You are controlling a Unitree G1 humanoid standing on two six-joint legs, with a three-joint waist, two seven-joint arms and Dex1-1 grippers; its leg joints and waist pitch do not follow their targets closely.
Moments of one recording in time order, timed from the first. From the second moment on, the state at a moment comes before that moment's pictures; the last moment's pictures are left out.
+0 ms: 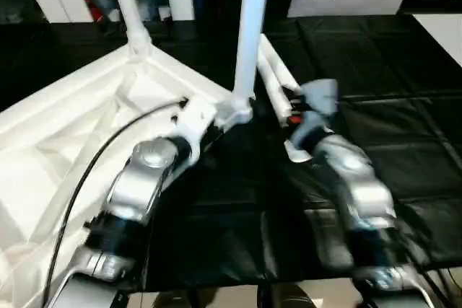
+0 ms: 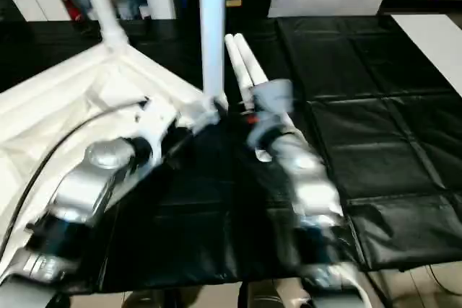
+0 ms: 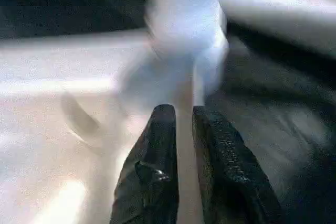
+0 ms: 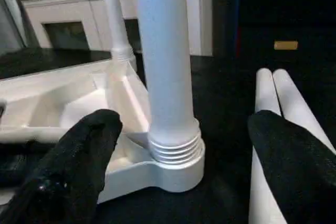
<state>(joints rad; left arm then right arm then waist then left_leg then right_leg) -0.58 0.22 -0.12 0.22 0.03 0.44 -0.45 -0.40 -0.08 -0.02 0.07 0.19 0.26 0.45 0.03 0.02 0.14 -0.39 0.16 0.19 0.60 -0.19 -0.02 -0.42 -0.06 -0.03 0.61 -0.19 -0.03</state>
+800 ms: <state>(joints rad) -0.44 0.57 -0.12 -0.05 -0.11 0.52 -0.83 -0.15 -0.22 0.09 -0.29 0.23 0.46 0.52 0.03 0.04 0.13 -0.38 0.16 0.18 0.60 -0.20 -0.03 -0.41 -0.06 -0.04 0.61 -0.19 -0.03</state>
